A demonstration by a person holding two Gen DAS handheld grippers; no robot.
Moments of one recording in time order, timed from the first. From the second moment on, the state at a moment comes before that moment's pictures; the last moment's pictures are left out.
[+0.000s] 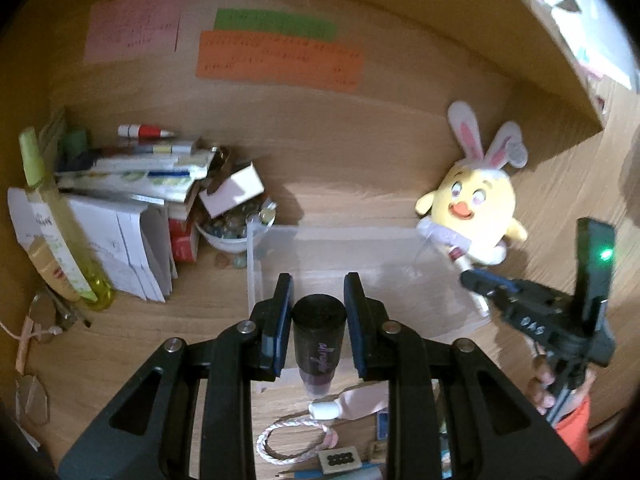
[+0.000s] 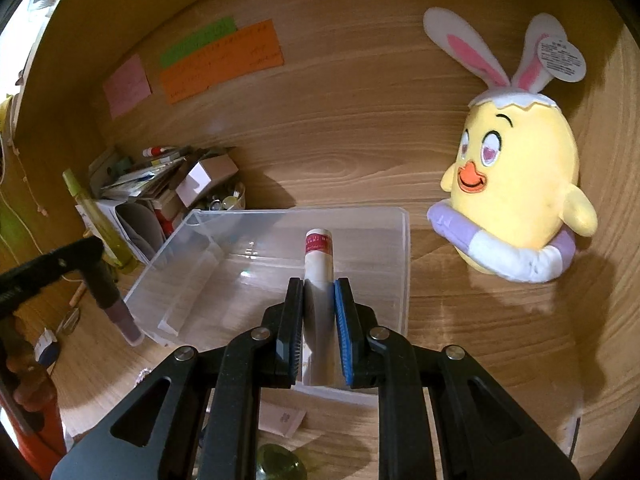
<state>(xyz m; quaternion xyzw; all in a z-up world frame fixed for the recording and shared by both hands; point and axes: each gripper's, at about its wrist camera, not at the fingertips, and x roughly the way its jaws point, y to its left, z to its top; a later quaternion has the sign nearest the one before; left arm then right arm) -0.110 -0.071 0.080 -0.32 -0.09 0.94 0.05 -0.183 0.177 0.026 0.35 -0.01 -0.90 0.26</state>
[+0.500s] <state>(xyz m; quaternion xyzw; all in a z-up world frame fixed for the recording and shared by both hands) -0.162 -0.070 0.049 -0.36 -0.09 0.93 0.03 -0.198 0.146 -0.002 0.39 0.03 -0.89 0.25</state>
